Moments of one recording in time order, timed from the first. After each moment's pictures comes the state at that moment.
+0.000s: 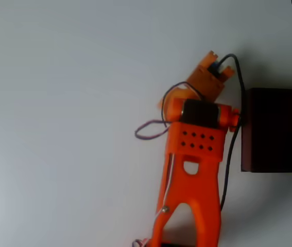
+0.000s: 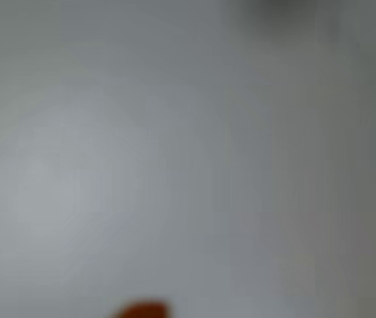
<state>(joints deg) 9.7 83.7 93.6 75.1 114.0</state>
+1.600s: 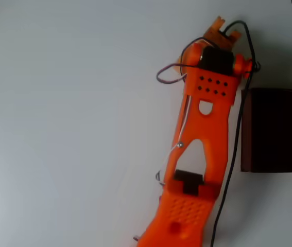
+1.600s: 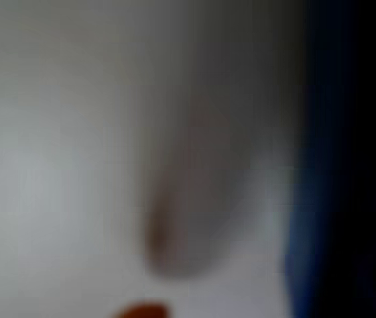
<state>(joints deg) 12.1 37.2 29.7 96.5 108.5</state>
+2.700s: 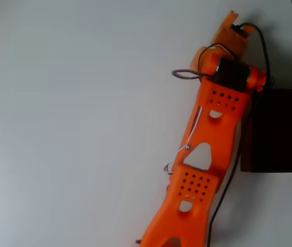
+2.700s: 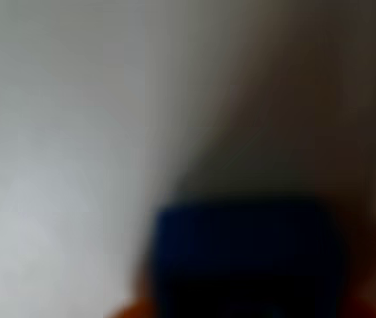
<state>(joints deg) 16.5 13.4 -10.2 104.4 99.0</state>
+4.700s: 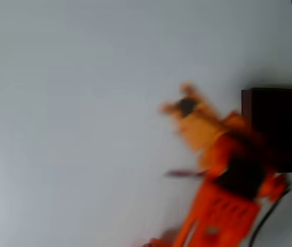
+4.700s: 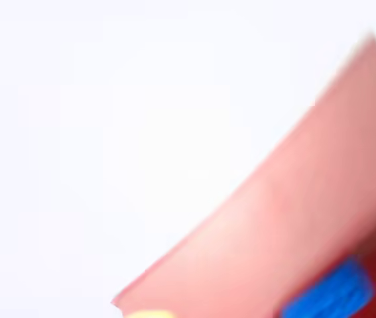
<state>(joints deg) 17.8 113.5 101.8 82.4 11.3</state>
